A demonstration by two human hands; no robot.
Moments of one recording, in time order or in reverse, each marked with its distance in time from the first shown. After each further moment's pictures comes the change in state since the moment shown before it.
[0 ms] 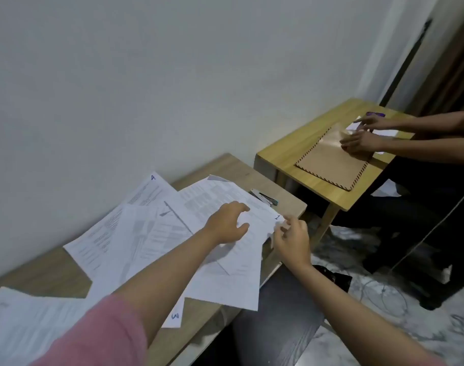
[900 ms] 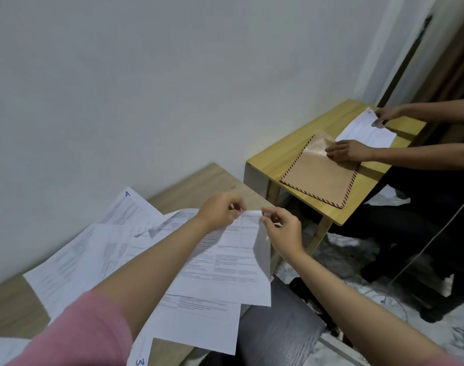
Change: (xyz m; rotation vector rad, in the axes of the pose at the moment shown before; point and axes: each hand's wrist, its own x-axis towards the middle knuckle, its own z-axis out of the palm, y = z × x) left_hand 0.080 0.019 -0.029 -0.110 0.065 0.018; right_hand 0.082 -0.010 -0.013 0.333 -0.068 -0.107
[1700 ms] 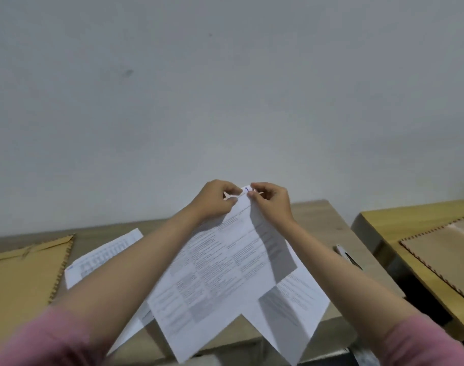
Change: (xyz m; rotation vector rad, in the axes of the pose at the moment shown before) left_hand -0.207 -0.009 -0.162 -0.025 0.567 -0.445; right_hand -0.023 -0.185 0.173 0.308 -0.625 -0.223
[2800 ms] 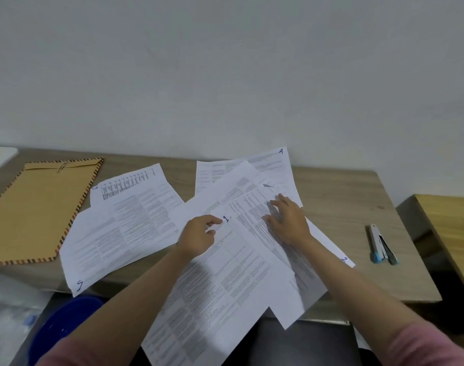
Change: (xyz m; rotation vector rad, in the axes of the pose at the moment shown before) left_hand -0.123 -0.133 0.119 -0.121 0.095 -0.590; right_hand -0.053 0.149 -0.013 -0.743 -0.472 -0.033
